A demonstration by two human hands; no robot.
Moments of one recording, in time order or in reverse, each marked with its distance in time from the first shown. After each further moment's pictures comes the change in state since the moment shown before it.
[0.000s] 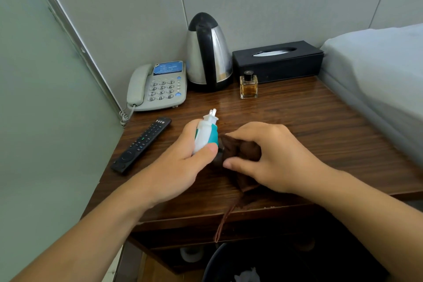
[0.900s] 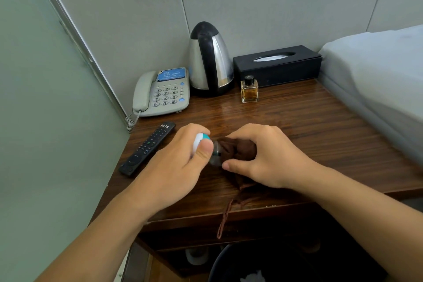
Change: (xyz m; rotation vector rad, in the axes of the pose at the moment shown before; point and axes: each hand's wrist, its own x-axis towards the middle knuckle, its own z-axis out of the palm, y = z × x) left_hand -0.014 0.003 -0.008 0.375 0.130 0.060; right_hand 0.008 0.000 0.006 0.070 -0.034 0.094
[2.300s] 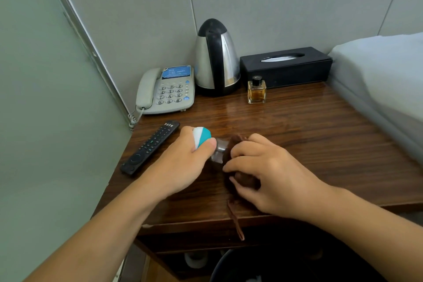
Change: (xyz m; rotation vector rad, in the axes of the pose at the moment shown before) left_hand 0.028 -0.007 0.008 -0.156 -0.024 -0.331; right_hand -0.014 0.005 0.021 -0.230 0.073 -0.432
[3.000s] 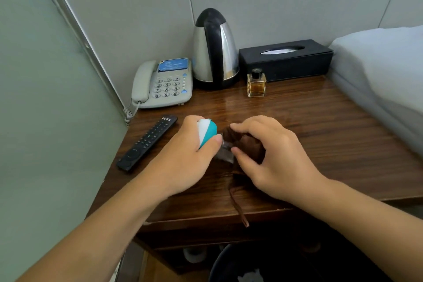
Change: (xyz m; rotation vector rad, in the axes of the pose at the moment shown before) left_hand -0.001 -0.005 0.002 0.033 0.031 0.162; right_hand 0.006 0.003 0.005 0.113 0.200 0.297
